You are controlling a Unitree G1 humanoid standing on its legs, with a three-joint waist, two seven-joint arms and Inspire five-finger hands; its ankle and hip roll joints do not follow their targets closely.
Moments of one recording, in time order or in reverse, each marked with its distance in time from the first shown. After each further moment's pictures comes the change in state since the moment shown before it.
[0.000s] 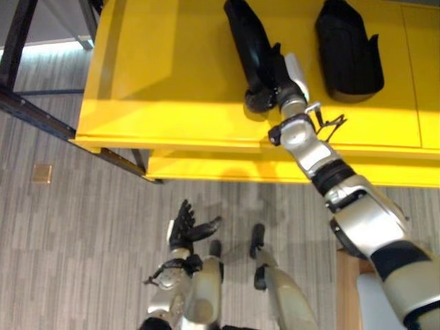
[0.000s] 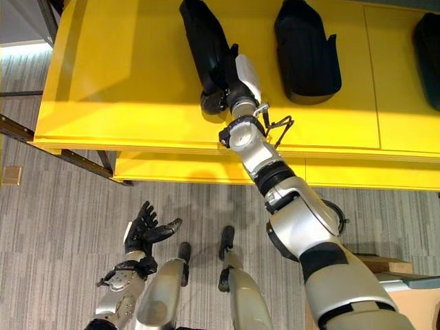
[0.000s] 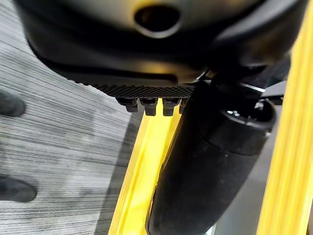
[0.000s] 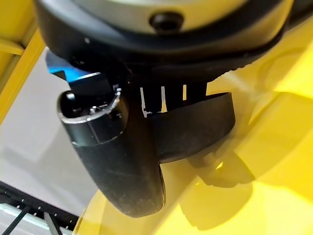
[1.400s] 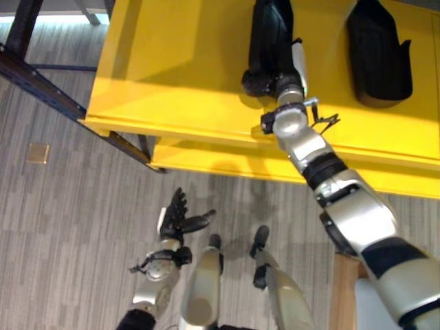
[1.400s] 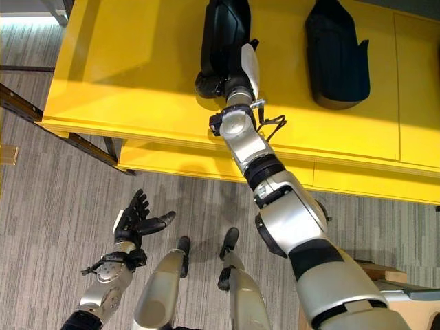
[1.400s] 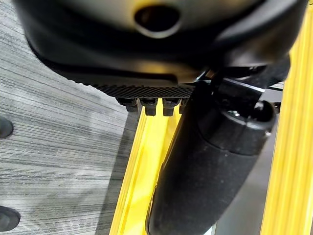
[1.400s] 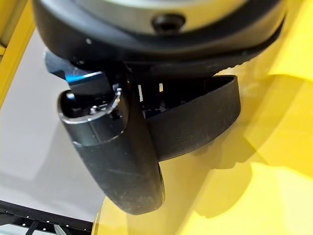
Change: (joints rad) left arm -0.029 0.135 -0.053 -0.039 -0.038 0.022 0.021; right arm -0.030 0.065 -0.129 0.015 0.105 0.054 -0.045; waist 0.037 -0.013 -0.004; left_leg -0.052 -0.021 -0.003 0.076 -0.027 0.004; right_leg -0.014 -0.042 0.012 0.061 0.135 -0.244
